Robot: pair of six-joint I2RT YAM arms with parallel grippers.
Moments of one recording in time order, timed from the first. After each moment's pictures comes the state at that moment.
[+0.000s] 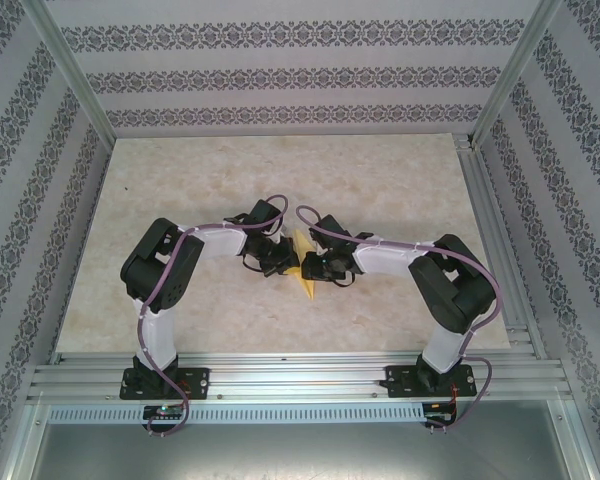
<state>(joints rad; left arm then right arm) -0.56 1.97 1.12 -0.29 0.62 -0.92 0.69 1.76 0.93 -0.30 -0.20 0.62</state>
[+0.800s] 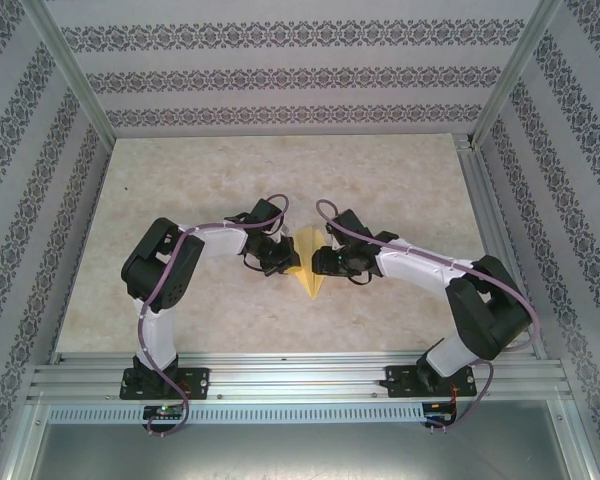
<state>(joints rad) -0.56 1.97 1.13 -0.30 0.62 -0.93 0.64 1.57 0.88 -0.39 -0.17 0.57</state>
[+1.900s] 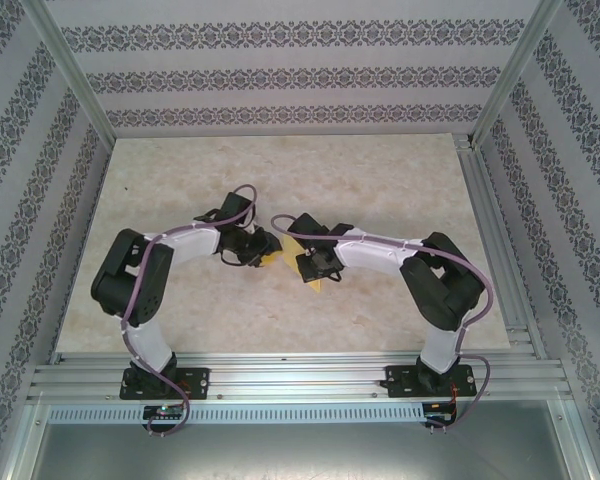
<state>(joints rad) -0.40 1.75 0.99 -0.29 0.56 -0.97 0.78 1.83 1.15 -0.61 0.07 0.41</state>
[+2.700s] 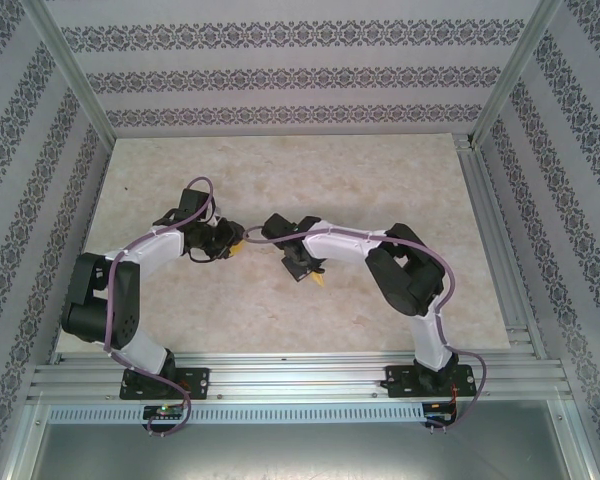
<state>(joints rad) -0.21 1.59 0.90 -0.32 0.54 -0.95 0.86 2.06 1.43 -0.82 0.29 0.21</state>
